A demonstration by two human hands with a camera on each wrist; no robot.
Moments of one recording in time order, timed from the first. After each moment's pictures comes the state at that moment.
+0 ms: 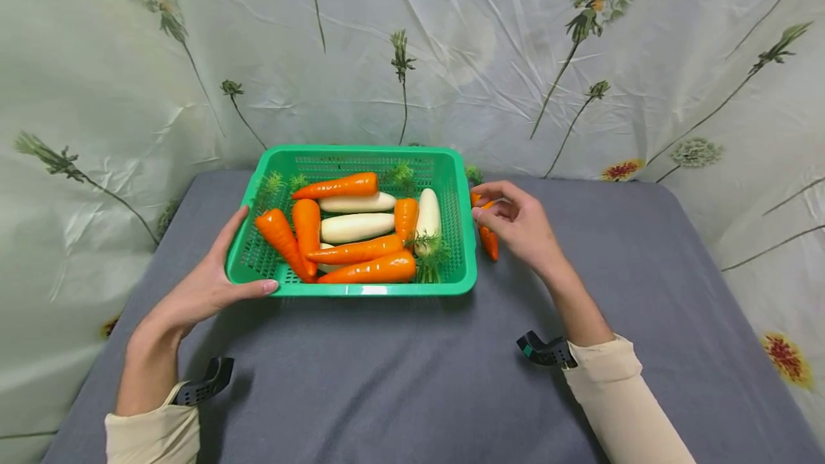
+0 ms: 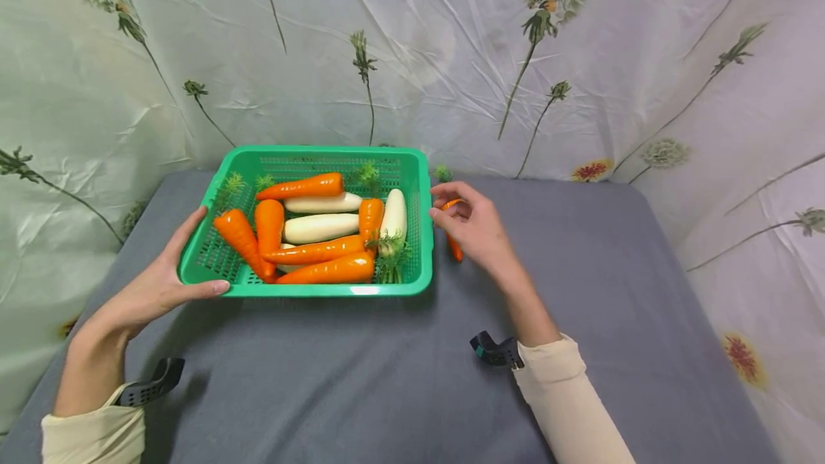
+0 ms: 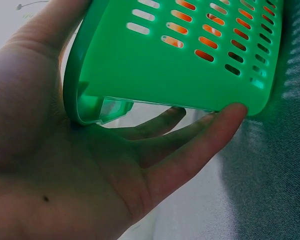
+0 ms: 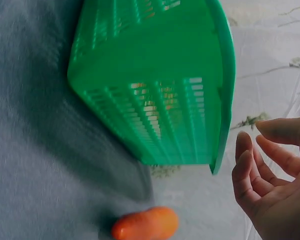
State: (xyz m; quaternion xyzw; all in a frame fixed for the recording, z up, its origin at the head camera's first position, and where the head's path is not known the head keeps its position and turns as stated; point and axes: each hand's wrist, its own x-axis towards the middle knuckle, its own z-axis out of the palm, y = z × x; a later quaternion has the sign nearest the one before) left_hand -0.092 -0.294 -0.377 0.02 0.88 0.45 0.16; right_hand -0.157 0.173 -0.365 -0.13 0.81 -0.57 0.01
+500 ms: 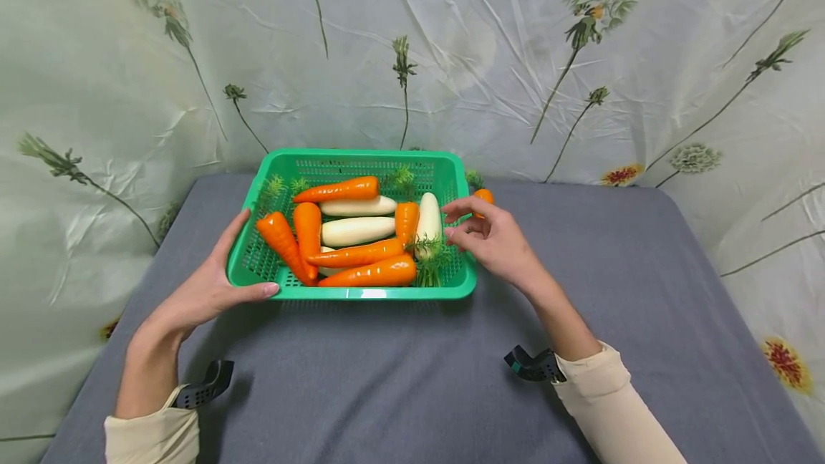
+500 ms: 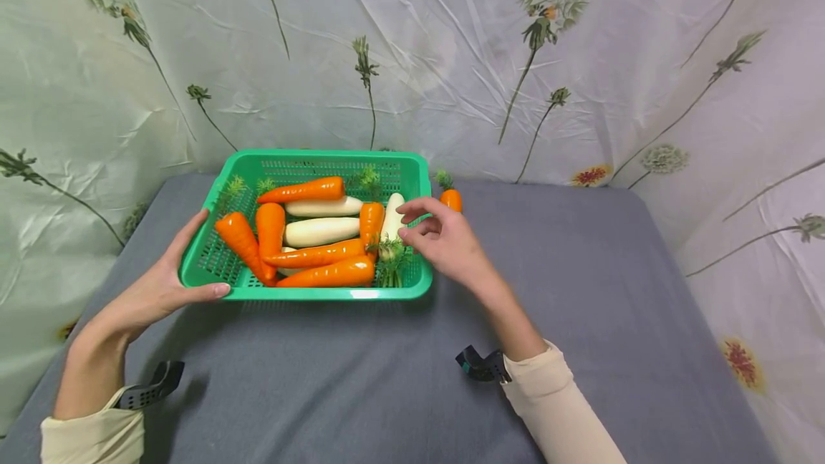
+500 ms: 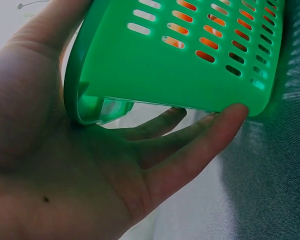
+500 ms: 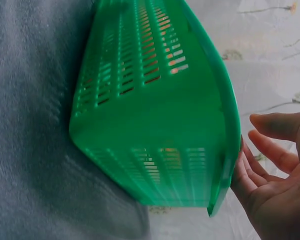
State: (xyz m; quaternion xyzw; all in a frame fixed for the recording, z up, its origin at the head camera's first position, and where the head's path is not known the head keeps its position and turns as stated) left_hand -0.092 -0.295 -0.377 0.02 0.88 0.46 0.15; right_hand -0.143 0.138 -0.354 -0.18 0.80 -0.57 0.07
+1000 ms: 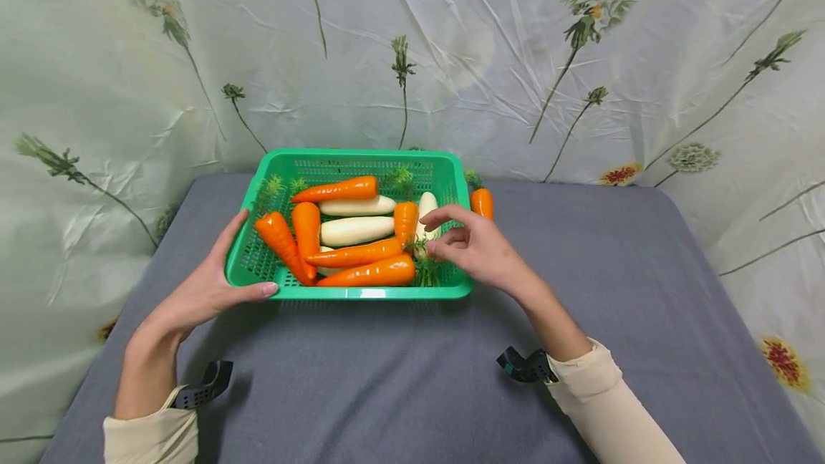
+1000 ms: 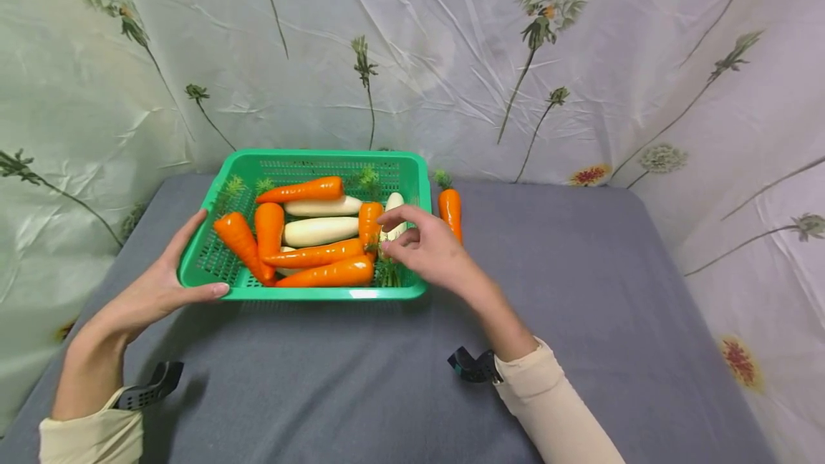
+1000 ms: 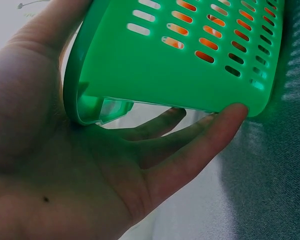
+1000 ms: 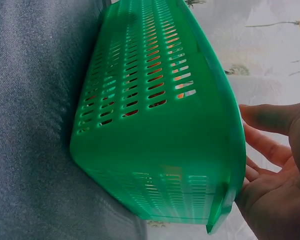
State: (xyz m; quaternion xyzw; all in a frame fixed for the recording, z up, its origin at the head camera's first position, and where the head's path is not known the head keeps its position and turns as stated) left_hand -0.092 -0.294 -0.377 0.02 0.88 0.45 0.15; right_hand -0.139 0.122 -0.354 -0.20 0.80 -0.55 0.14
